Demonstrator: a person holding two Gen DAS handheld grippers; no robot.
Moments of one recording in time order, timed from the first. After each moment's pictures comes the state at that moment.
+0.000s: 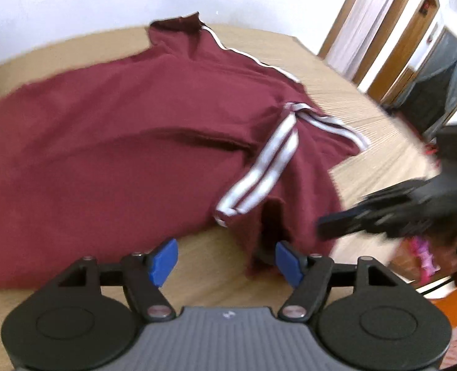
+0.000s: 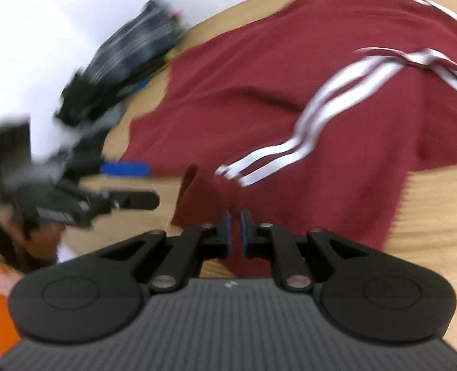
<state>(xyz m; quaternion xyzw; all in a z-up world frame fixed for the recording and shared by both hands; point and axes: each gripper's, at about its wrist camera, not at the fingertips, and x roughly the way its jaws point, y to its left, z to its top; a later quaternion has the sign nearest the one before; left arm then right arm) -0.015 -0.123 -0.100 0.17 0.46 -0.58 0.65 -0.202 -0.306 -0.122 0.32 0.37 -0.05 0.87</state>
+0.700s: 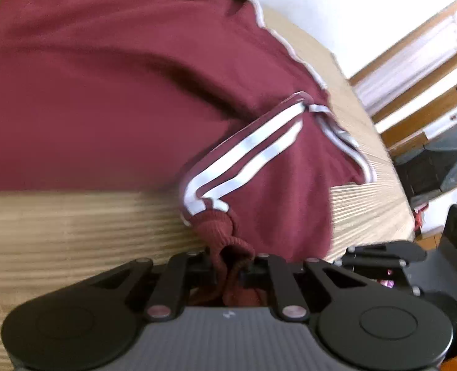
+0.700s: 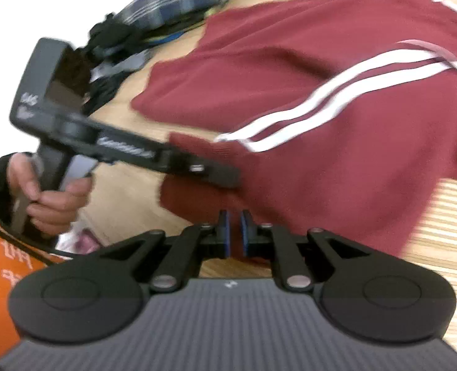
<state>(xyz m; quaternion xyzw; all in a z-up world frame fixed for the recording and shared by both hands) -0.025 -0.157 -0.152 0.06 0.55 -0.54 0.64 -0.225 -0.297 -0.133 0.25 0.39 -0.02 0.89</state>
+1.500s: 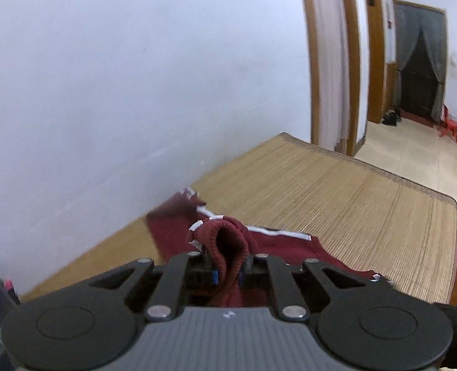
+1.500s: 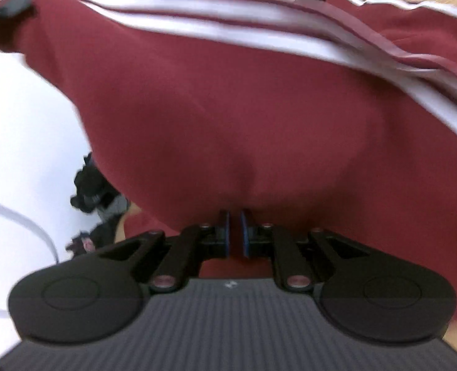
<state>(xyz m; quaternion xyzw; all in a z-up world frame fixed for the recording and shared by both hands) -0.011 -0.308 0.115 0.28 0.18 -0.61 0.71 -0.161 -0.442 -0.173 0.45 0.23 -0.07 0.86</state>
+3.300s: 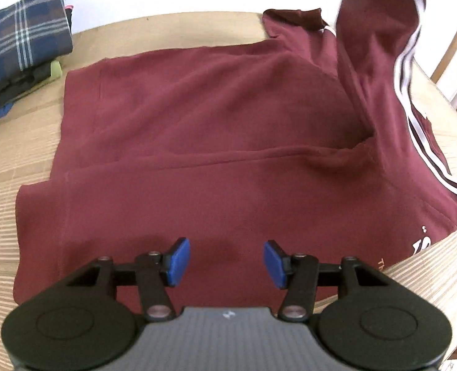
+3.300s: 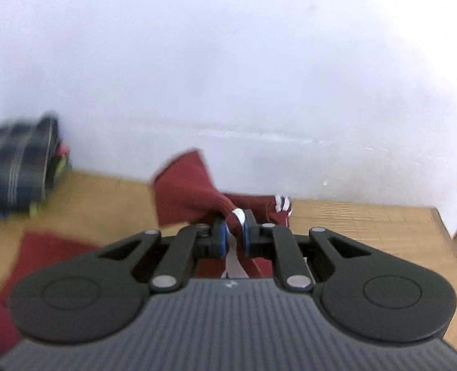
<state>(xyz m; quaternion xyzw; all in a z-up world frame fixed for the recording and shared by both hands) 0.063 -0.184 -0.132 0.20 0.47 -0.40 0.76 -0.093 -0.494 0.044 0.09 0.22 -0.31 0.92</state>
